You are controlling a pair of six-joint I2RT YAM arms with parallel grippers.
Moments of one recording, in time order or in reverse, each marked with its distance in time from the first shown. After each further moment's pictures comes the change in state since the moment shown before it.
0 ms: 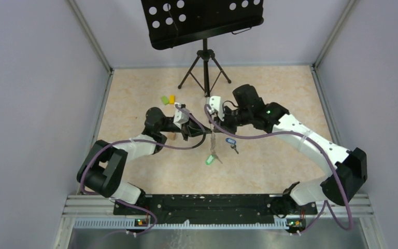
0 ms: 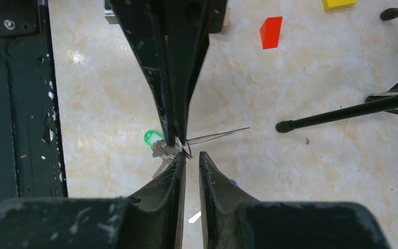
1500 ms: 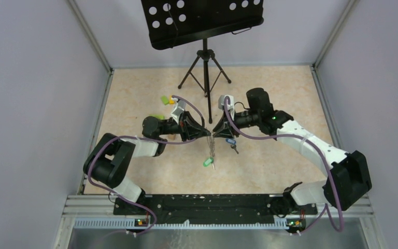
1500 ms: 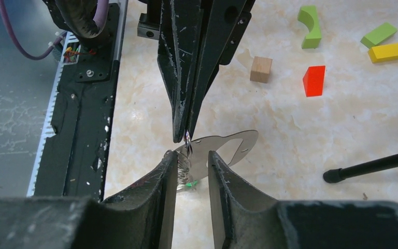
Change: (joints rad) left arm 0.020 0.101 -0.074 0.446 -0.077 -0.640; right arm -0.166 -0.055 -0.254 0.381 -0.451 0.165
